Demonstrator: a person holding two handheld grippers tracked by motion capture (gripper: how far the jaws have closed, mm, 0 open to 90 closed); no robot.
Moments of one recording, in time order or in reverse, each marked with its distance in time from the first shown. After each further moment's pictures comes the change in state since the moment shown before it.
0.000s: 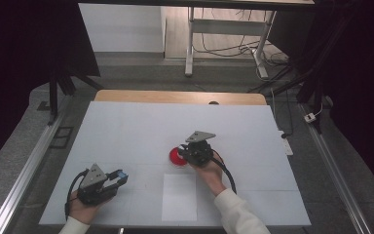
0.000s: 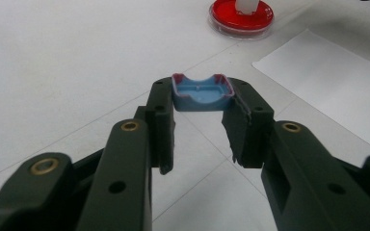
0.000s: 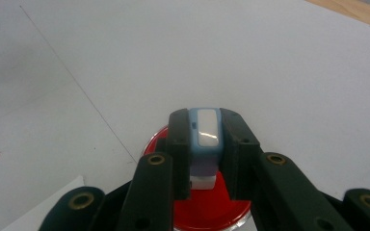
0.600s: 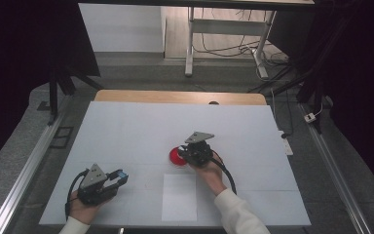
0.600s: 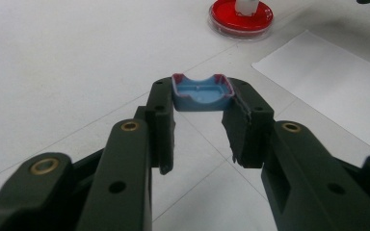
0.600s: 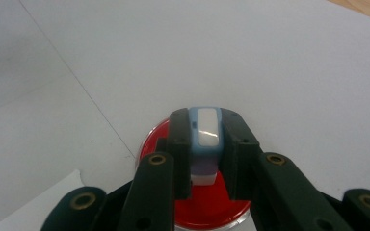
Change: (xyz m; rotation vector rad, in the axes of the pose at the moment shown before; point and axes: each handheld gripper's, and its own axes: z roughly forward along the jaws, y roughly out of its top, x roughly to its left) left arm -0.001 0.000 0.000 0.000 0.003 0.000; right arm 0.000 -0.002 0.002 0.025 -0.003 -0.011
